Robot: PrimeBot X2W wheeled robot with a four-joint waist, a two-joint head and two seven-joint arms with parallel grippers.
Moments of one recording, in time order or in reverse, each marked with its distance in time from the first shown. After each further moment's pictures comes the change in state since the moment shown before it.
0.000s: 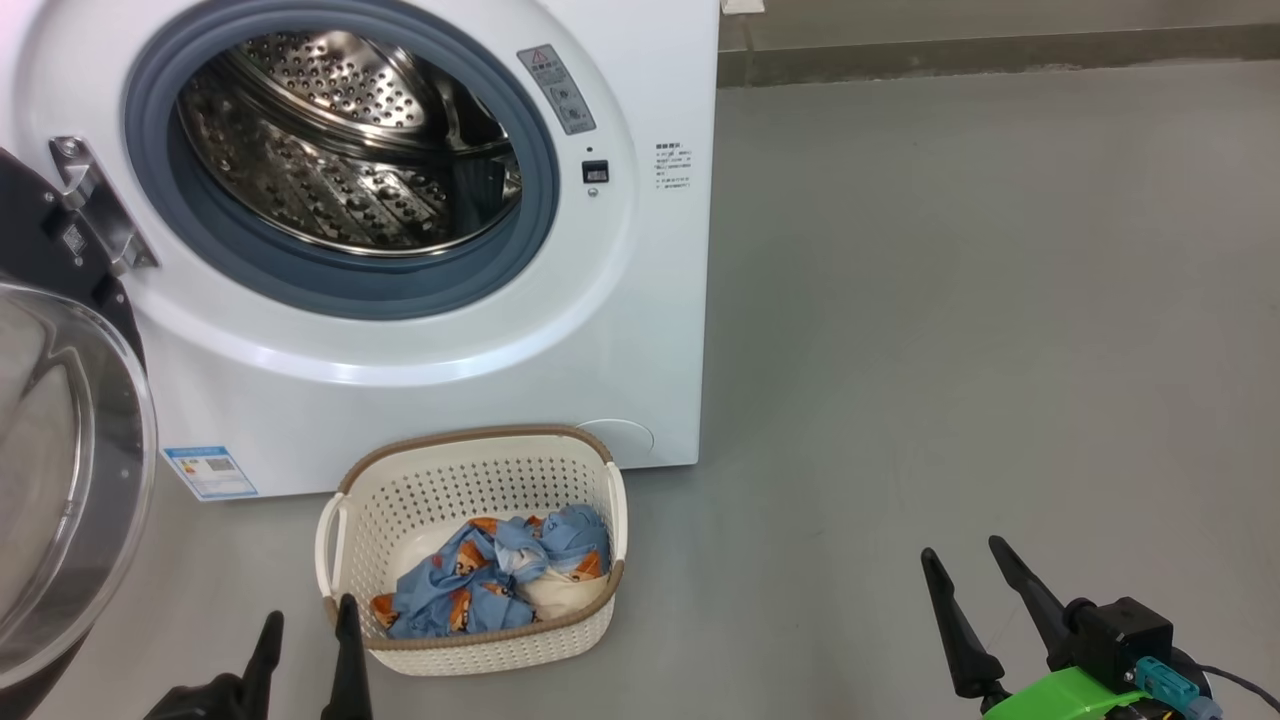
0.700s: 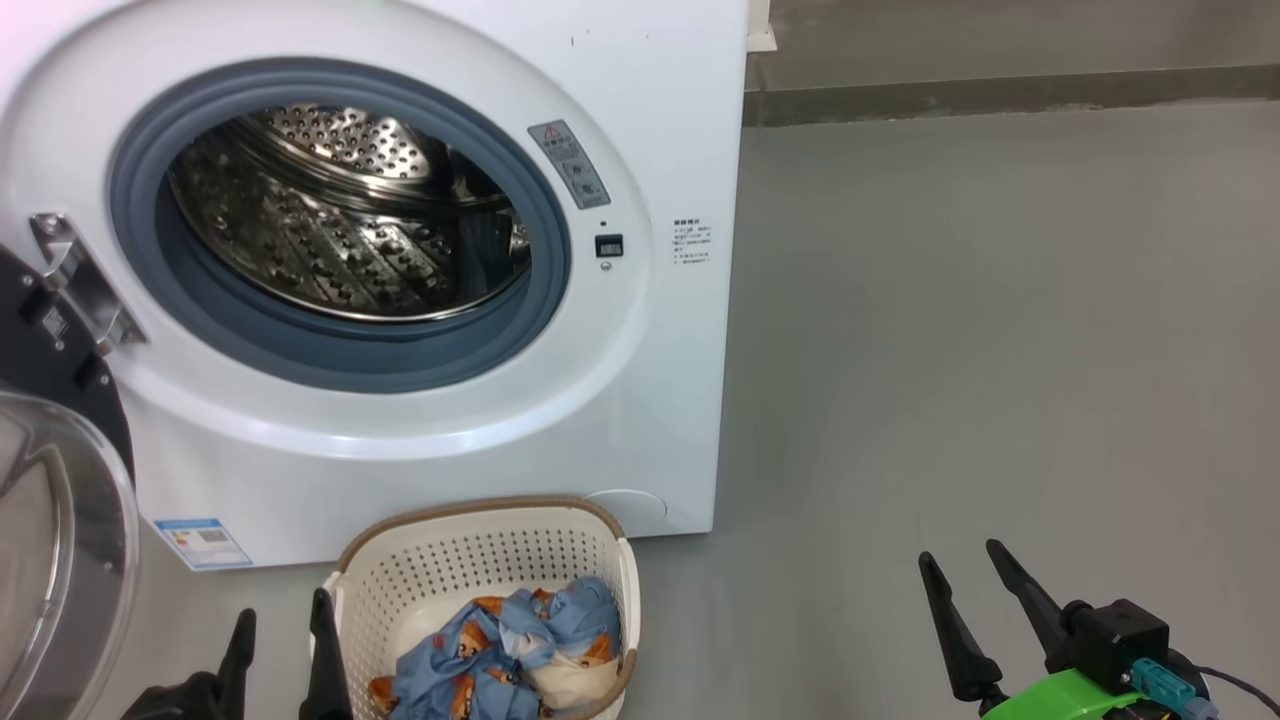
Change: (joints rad) left arm 0.000 0.000 0.031 -0.012 -0.004 0.009 0.000; right arm 0.000 -0.004 0.006 0.009 0.000 0.000 0.000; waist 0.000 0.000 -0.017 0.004
